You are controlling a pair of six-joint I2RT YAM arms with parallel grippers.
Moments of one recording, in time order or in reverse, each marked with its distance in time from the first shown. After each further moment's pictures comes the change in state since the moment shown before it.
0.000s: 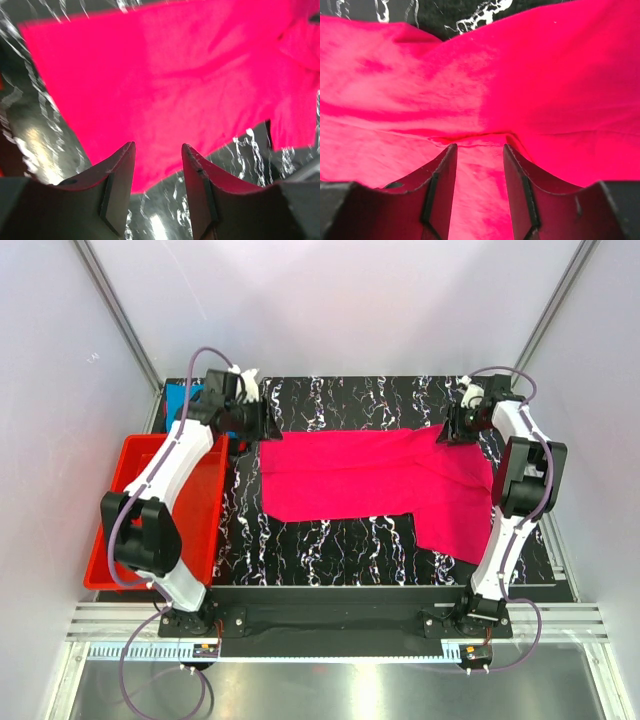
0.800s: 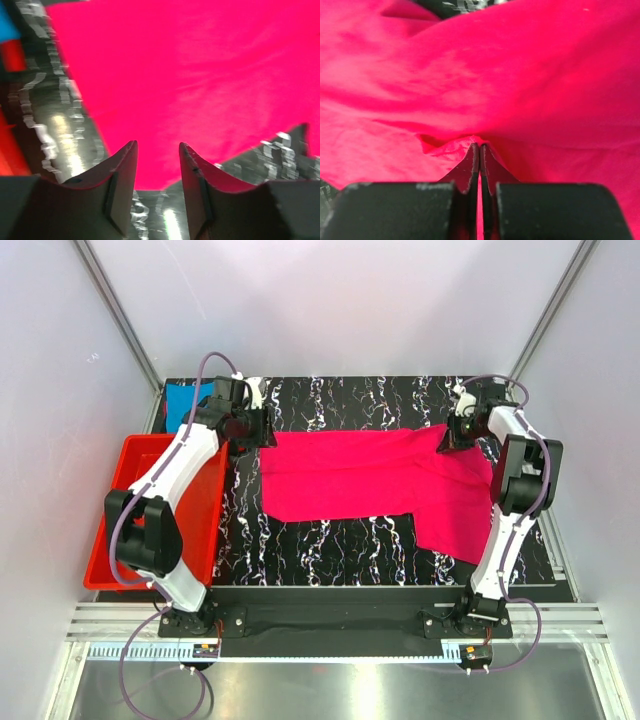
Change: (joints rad) left arm -0.029 -0.010 -0.077 0.018 -0.136 0.026; right arm 0.003 0.051 -0.037 0.023 -0.047 -0.122
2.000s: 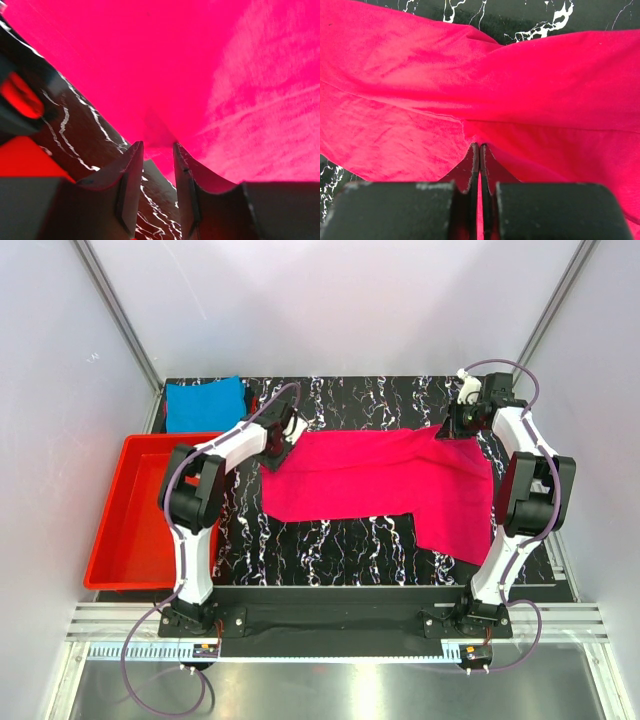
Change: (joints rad) left arm -0.139 0.410 0.082 -0.019 -0.395 0.494; right arm 0.037 -0.254 -0.134 0.088 -0.021 0.060
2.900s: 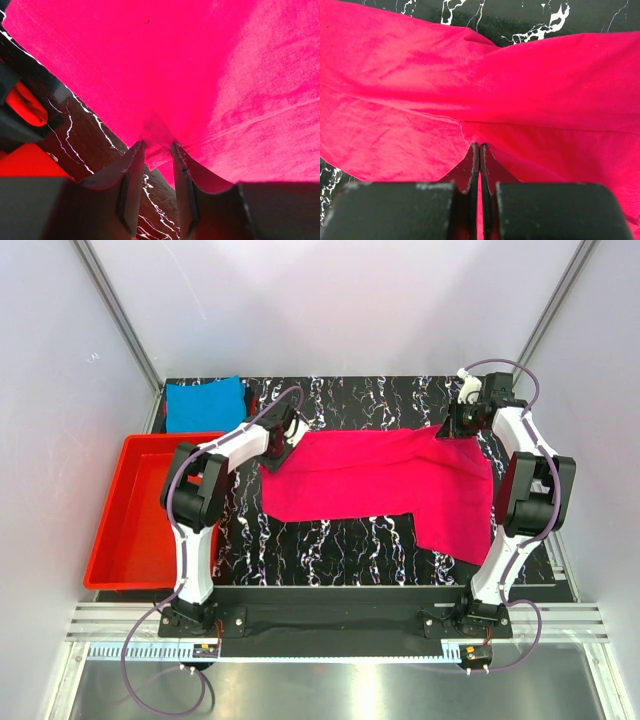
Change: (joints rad) left arm -0.006 0.023 0.005 0.025 -0.030 0.044; right arm 0.000 0.000 0.000 0.007 0.008 0.002
